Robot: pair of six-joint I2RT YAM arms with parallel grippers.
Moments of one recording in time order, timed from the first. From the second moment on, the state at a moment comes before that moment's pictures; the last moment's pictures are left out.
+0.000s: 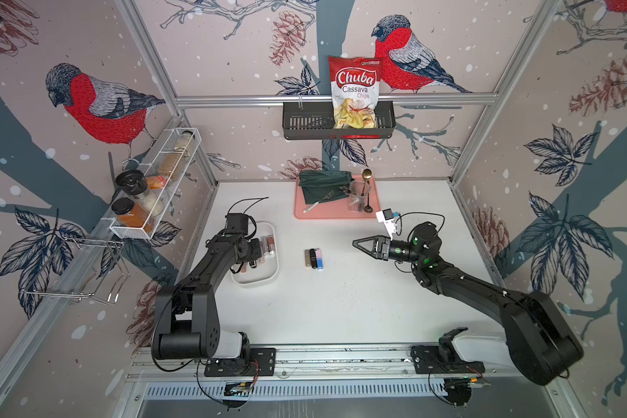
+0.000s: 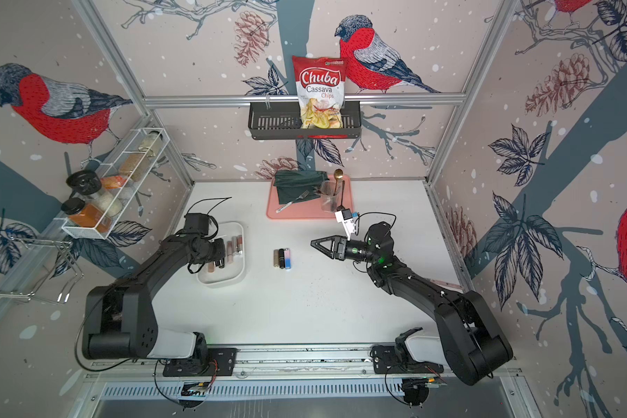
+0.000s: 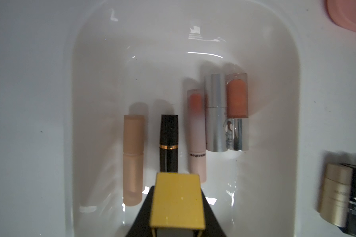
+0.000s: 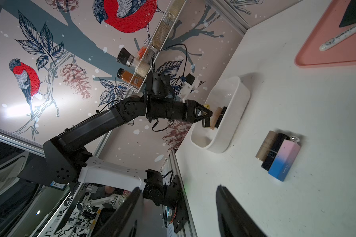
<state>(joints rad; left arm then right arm) 0.02 1.45 0.90 -0.59 -0.02 -0.21 0.49 1.30 0.55 0.67 -0.92 0.89</state>
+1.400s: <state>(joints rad) 0.01 1.28 0.87 -0.47 0.11 -0.16 0.67 1.11 0.60 0.09 -0.60 0.58</state>
